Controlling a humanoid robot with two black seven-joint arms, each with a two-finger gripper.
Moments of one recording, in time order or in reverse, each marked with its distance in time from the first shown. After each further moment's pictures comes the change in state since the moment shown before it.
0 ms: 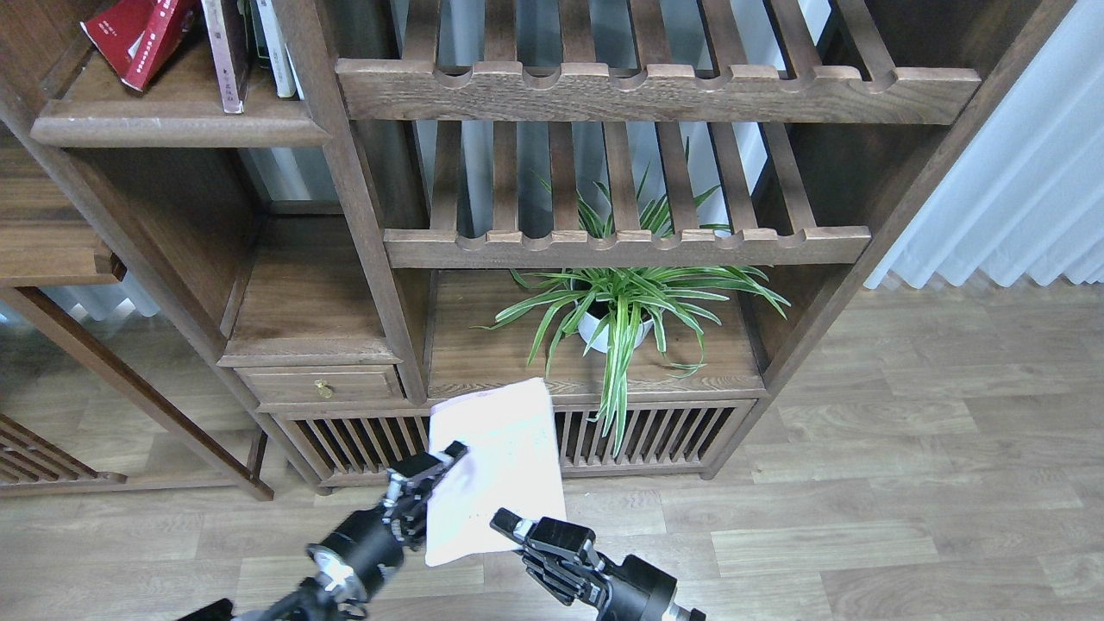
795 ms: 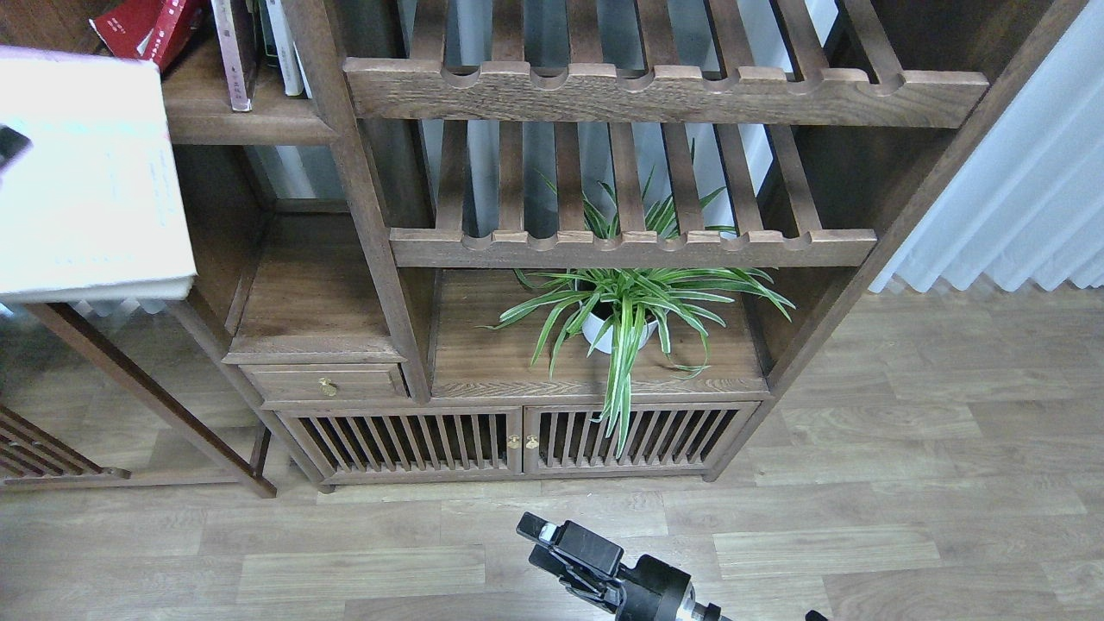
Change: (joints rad) left arm -0.078 0.815 -0.612 -0.313 0.050 -0.001 0.005; right arm 0.020 0.000 0.060 -0.083 -0.099 0.000 0.002
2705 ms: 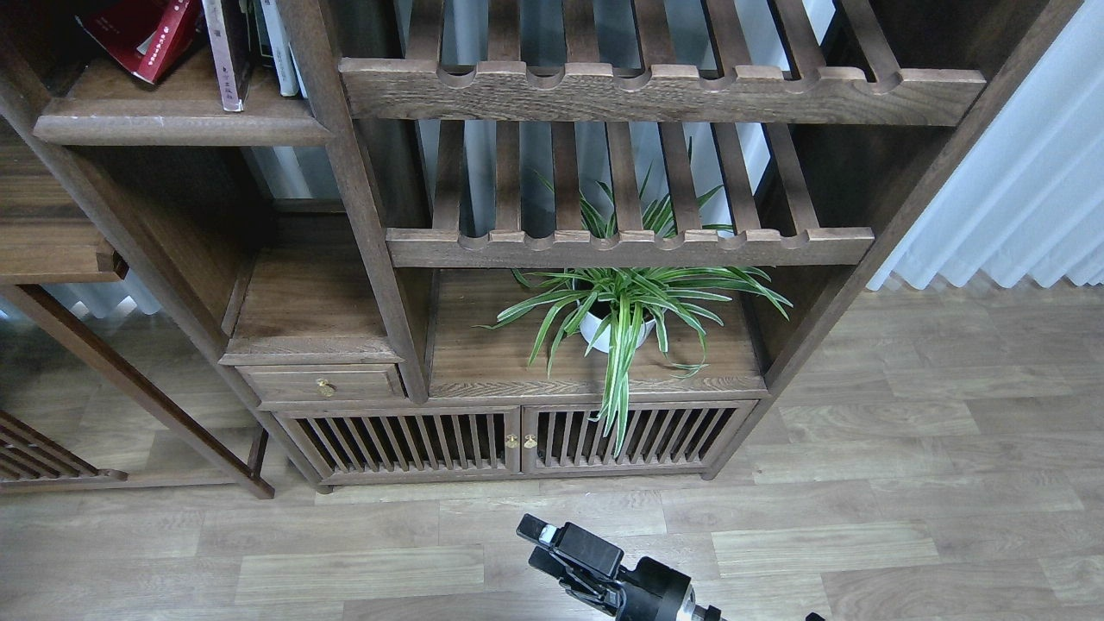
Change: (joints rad) left arm -1.146 -0.620 0.483 1.025 0.770 0.000 0.083; right arm 0.003 0.000 0.000 0.011 0.003 0.000 0.000
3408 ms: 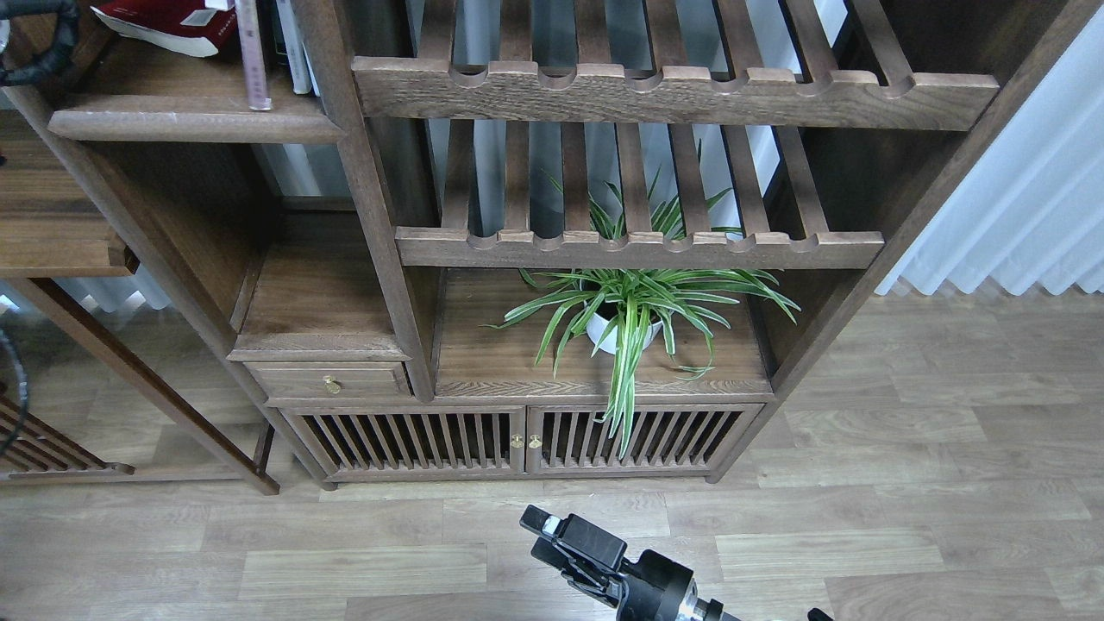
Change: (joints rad) left arm 0.064 0.031 -0.022 -0.195 -0.009 -0.001 -0.030; right arm 0.002 0.000 0.017 0.002 0.004 0.000 0.000
